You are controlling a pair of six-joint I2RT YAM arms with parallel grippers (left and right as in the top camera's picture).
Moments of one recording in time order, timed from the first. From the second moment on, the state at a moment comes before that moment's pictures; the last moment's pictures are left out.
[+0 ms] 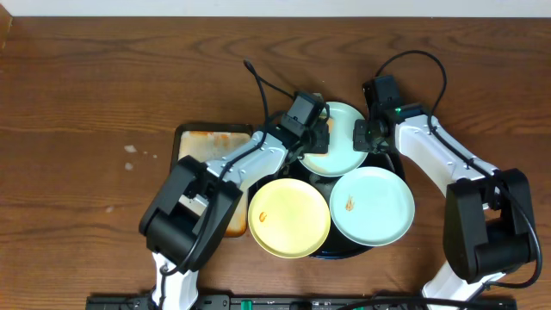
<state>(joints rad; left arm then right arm) -0.62 2.01 1.24 -0.18 0.15 -0.55 0.26 1.85 1.19 -0.63 0.07 0.36</state>
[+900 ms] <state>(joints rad) -0.66 2.02 1.31 -0.40 -0.05 -0.47 0.27 1.85 1.19 -0.65 0.08 0.35</state>
